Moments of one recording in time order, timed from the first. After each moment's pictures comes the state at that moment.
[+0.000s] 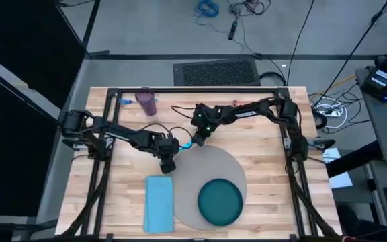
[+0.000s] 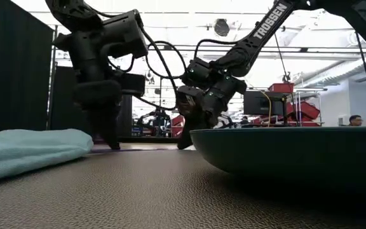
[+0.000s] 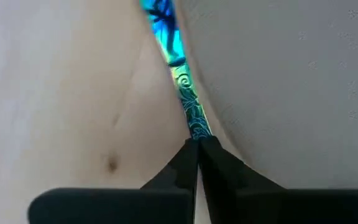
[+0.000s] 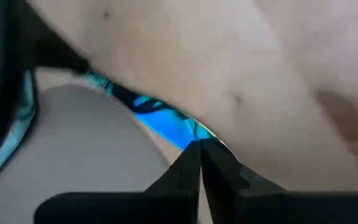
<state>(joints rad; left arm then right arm) -0.04 1.66 0.81 -0.37 -0.03 -0.33 -0.36 2.09 1.26 -0.19 -0.47 0.39</state>
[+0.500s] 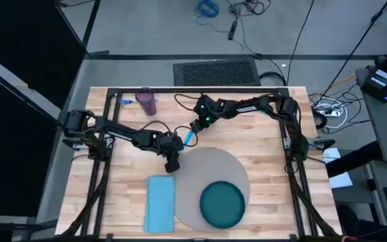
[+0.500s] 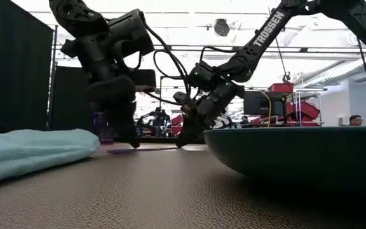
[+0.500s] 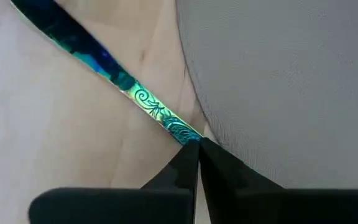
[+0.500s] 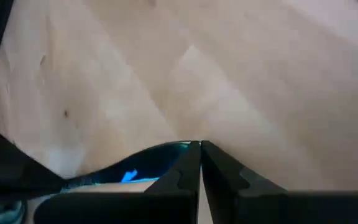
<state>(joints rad) 0.00 1.66 0.81 -0.21 -0.02 -0.23 -0.44 2.10 1.25 -0.04 -0.40 0.59</state>
